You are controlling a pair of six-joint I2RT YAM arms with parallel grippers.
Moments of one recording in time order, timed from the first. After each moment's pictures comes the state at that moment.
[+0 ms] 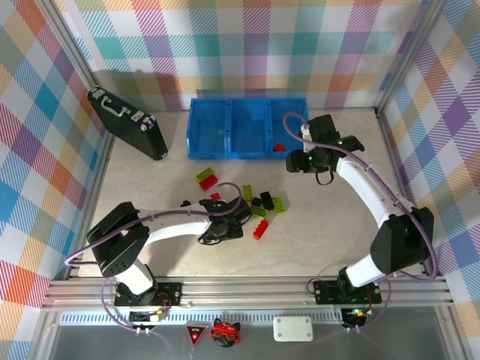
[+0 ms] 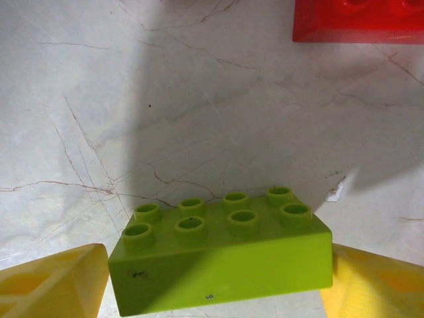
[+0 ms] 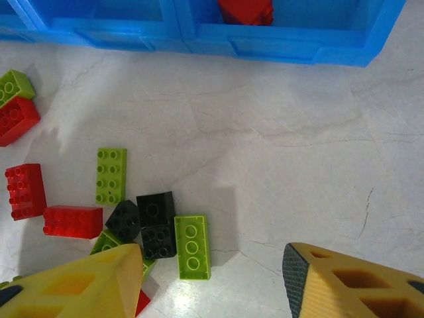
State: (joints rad) left arm -0.97 1.61 0.92 -0.70 -0.20 -1.13; right arm 0.33 1.51 1.36 -0.88 -0.13 0.22
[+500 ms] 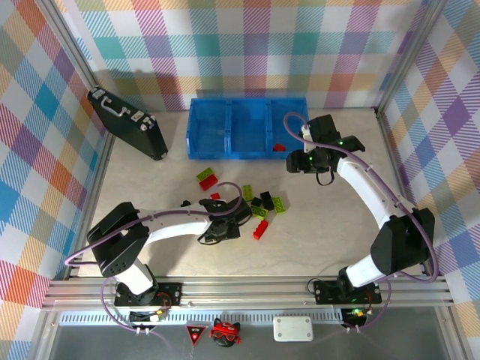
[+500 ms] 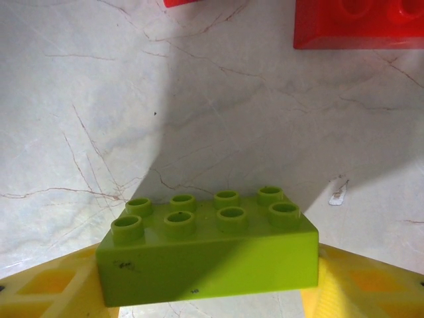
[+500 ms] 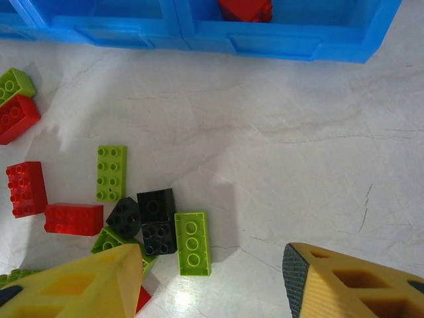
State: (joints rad) left arm -0.97 1.61 0.93 -0.71 -0.22 -1.12; right arm 0.33 1.50 1.36 -0.89 -0.13 0.23
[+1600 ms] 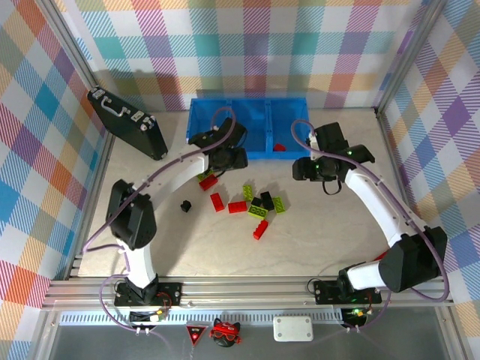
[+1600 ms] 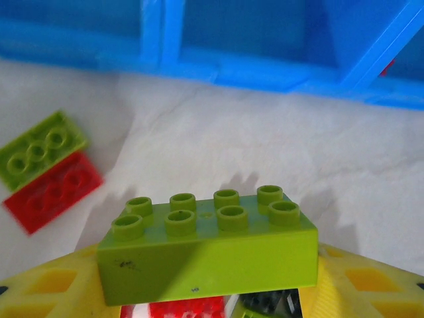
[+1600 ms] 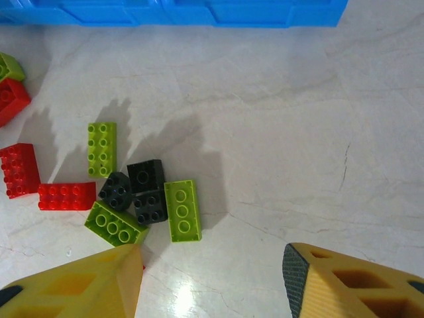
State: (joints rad) left arm -0.63 1.87 1.69 -0.85 -0.15 -0.70; right arm 0.33 1.37 1.27 -0.94 -0.09 0.26
